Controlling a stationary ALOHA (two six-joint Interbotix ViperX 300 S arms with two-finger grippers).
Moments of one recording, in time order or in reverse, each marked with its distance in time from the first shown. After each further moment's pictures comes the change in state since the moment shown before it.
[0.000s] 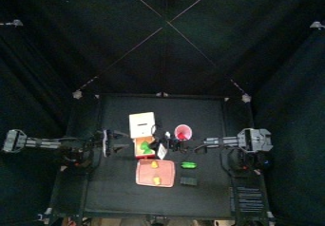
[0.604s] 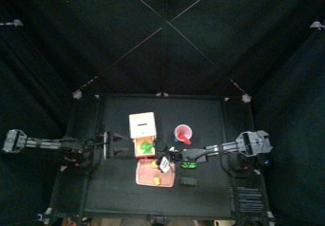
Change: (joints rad) left arm 0.000 0.000 0.011 0.003 0.008 0.000; right arm 0.087 0.078 -0.011 0.183 0.137 0.005
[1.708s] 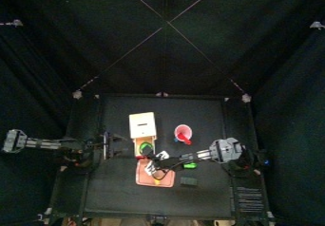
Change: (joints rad) left arm 0.000 0.000 0.020 0.000 0.003 0.000; right arm 0.018 0.377 -0.451 -0.221 0.535 0.256
